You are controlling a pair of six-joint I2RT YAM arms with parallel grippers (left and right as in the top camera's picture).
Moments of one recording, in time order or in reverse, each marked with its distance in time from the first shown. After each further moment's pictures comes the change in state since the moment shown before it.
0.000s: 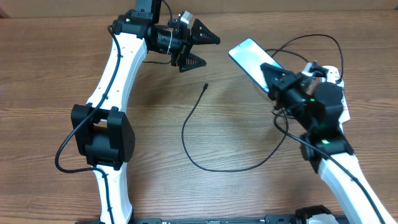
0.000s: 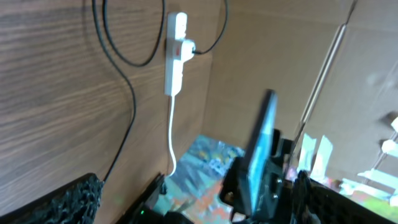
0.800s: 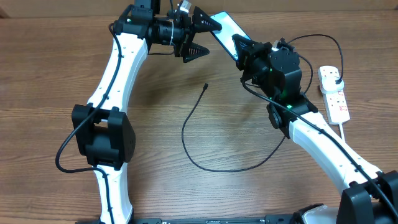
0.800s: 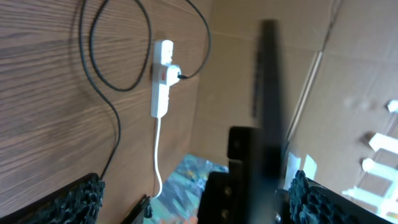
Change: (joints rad) left arm -0.007 0.000 0.000 0.206 -0.040 -0.218; right arm 0.175 0.343 0.283 0.090 0.206 0.231
